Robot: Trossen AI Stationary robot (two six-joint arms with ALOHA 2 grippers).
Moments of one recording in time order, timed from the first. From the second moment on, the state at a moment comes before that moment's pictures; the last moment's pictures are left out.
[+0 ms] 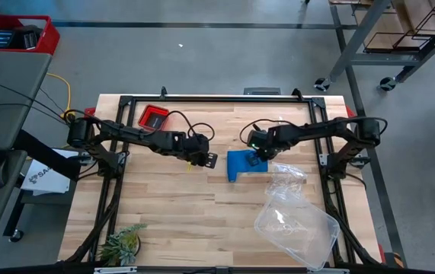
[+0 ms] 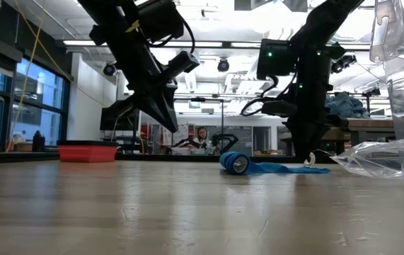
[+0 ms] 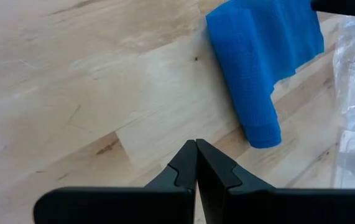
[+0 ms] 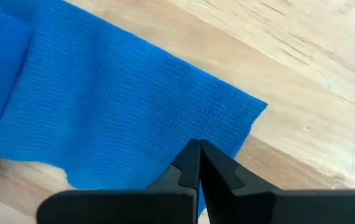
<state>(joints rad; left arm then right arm) 0.07 1.64 1.00 -0.34 -0.04 -1.11 -0.20 1.63 0.90 -0.67 0.05 0.87</state>
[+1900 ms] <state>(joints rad) 0.07 1.86 1.00 -0.12 0.10 -1.26 -0.27 1.20 0.97 -0.92 0.18 0.84</state>
